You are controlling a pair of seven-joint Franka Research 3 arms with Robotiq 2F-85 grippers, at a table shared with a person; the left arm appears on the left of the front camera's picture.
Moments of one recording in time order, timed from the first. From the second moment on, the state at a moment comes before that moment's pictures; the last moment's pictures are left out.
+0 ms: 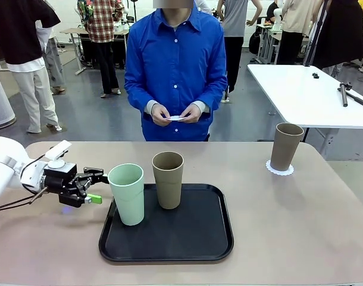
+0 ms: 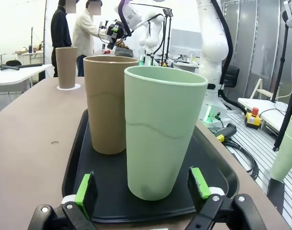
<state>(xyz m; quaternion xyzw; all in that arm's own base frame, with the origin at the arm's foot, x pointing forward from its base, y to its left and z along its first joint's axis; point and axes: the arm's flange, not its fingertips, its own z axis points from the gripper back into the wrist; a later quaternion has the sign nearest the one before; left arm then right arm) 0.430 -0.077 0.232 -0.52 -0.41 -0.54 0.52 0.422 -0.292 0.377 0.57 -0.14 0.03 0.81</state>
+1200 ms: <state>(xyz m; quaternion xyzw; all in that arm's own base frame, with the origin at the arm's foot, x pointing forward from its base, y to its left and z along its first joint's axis) 0.428 -0.120 0.218 -0.55 -0.38 -0.56 0.49 0.422 -0.292 0.377 0.57 -0.14 0.03 0.81</state>
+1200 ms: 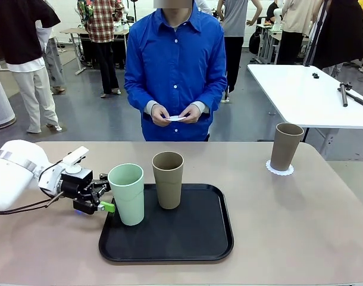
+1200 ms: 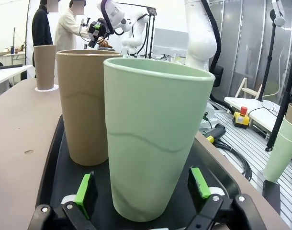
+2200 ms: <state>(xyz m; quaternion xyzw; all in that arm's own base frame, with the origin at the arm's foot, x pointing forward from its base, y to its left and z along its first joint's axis) 0.422 -0.159 0.207 -0.56 -0.35 -0.59 0.47 0.422 -0.292 0.377 0.57 -0.14 0.03 0.81</state>
